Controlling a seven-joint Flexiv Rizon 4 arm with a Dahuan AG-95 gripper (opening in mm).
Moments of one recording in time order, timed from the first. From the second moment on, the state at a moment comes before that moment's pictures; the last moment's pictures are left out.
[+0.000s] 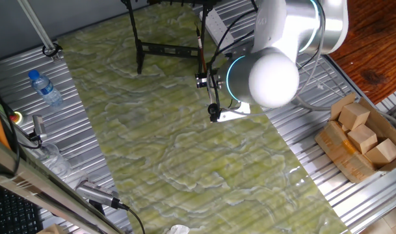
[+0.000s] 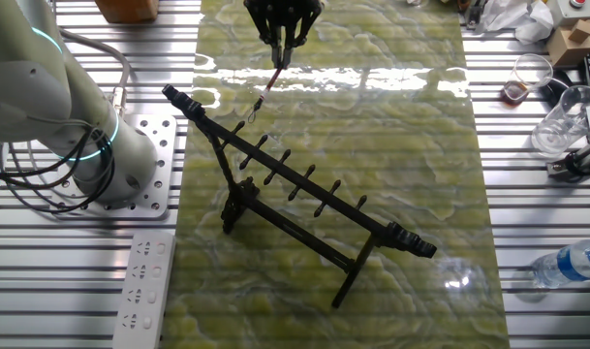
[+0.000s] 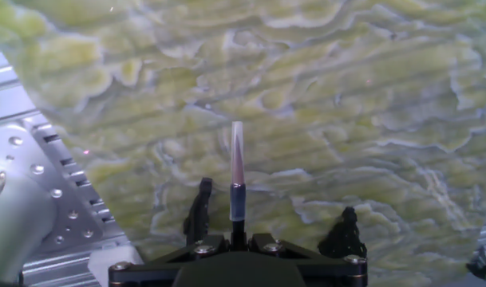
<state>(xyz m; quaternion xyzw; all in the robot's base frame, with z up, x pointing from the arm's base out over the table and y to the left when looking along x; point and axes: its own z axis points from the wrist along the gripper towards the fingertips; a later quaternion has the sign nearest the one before) 0.340 0.092 0.219 0.60 -0.74 0.23 0.23</state>
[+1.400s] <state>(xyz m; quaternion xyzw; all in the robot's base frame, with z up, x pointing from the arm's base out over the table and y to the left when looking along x) 0.341 0.086 0.245 0.60 -0.71 0.23 0.28</state>
